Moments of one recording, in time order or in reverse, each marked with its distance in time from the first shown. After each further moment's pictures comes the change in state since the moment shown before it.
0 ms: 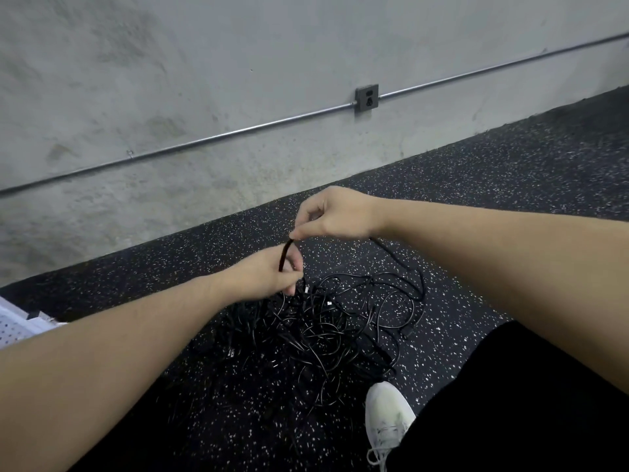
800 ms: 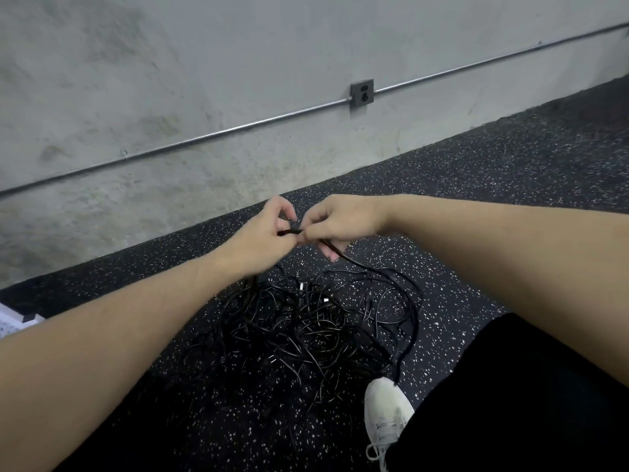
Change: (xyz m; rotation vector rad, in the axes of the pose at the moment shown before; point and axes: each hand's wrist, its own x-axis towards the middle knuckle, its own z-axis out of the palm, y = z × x) left_hand 0.004 0.025 -0.019 -0.154 0.235 0.102; right_hand -0.004 0.016 0.002 0.130 -0.191 0.118
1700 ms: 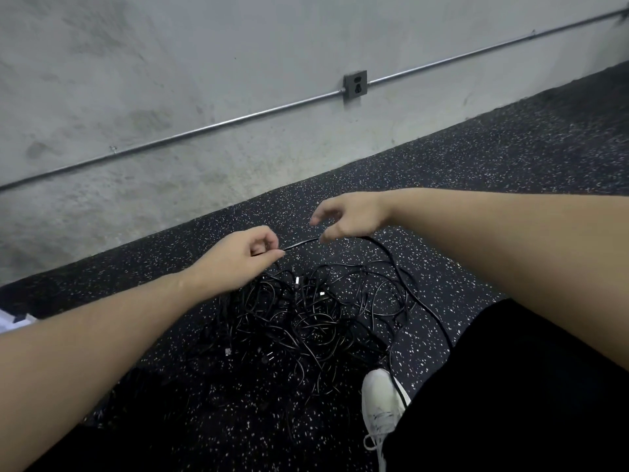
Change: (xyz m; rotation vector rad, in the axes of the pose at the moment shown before) left_hand -0.021 -0.038 0.001 0.169 0.004 0.014; right_hand -0.007 0.019 -0.008 -0.290 0.031 0.147
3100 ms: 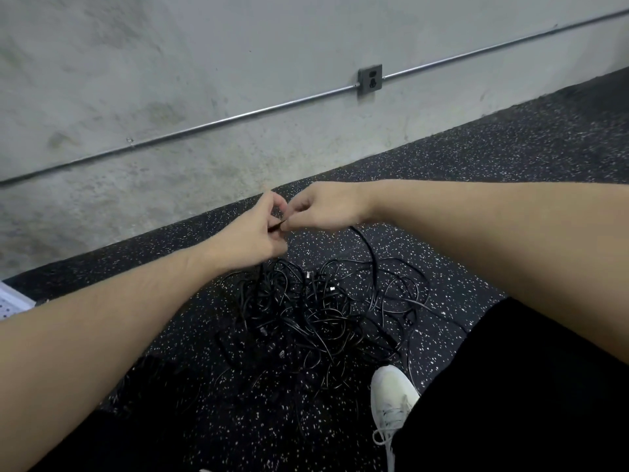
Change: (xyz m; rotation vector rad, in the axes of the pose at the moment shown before) left_hand 0.008 0.019 -0.019 -0.139 -0.057 -0.068; right_hand 0.011 -0.055 0.009 0.106 0.051 -0.205
